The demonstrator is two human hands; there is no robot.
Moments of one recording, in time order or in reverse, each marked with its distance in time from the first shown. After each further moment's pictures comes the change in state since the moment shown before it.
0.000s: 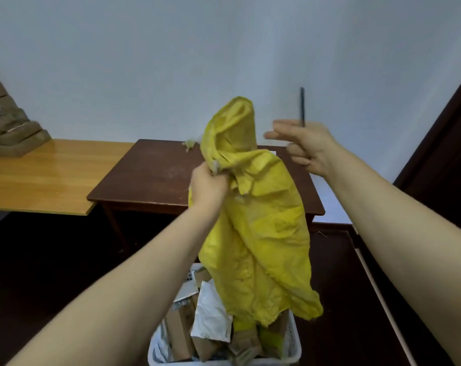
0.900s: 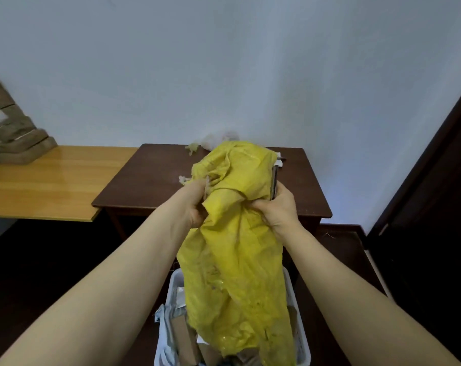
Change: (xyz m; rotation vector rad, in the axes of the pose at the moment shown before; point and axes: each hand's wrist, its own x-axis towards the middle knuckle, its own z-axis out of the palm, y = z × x) left_hand 0.026 -0.006 -0.026 -0.402 -0.399 -0.718; right_hand -0.008 0.130 0.032 -0.058 0.168 -0.162
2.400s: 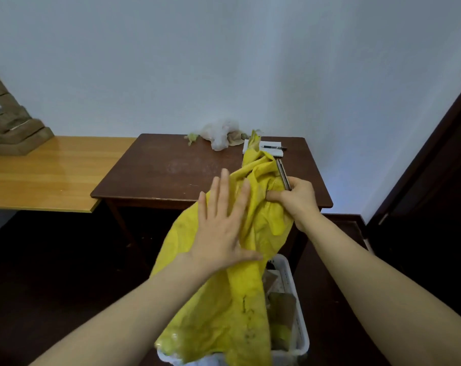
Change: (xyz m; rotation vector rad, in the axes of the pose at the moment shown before) left_hand -0.005 -0.097 -0.009 1.625 0.200 1.054; right_hand 0.006 -0.003 -0.031 -0.223 0.050 0.128
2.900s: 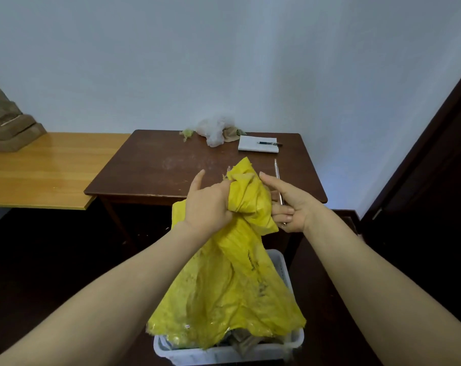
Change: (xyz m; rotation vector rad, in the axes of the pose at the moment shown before) left_hand 0.045 -0.019 0.002 0.133 0.050 -0.035; right_hand -0.016 -0.013 -0.005 0.601 -0.470 0.646
